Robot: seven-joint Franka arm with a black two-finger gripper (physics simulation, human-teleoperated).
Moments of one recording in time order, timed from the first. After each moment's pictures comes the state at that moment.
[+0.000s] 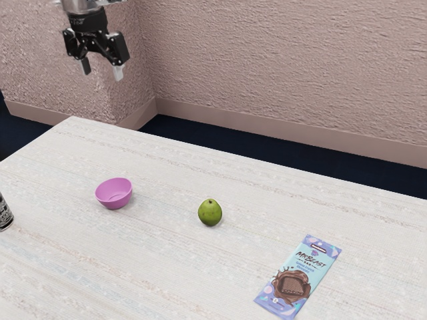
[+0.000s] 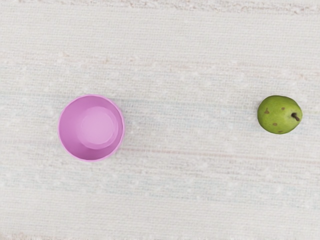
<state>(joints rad) -0.39 0.19 0.55 -1.19 -0.05 1.39 0.08</state>
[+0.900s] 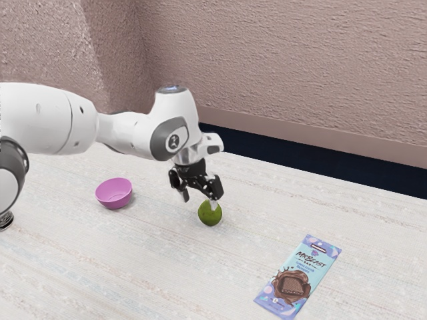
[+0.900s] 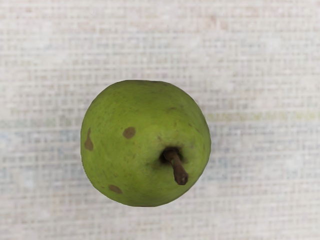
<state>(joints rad) -0.28 0.38 0.12 -1.84 -0.17 2.22 -0.02</state>
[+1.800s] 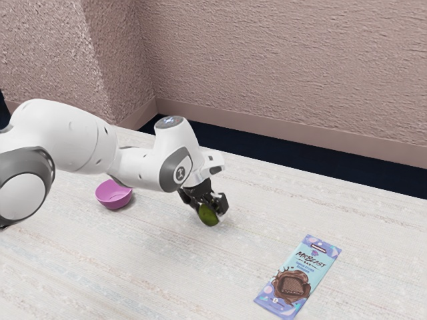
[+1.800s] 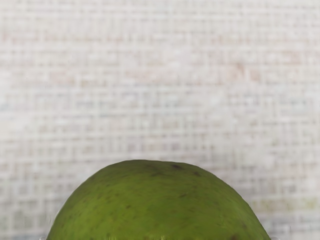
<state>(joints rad) -0.27 0.50 0.12 -1.89 -0.28 2.54 0.09</state>
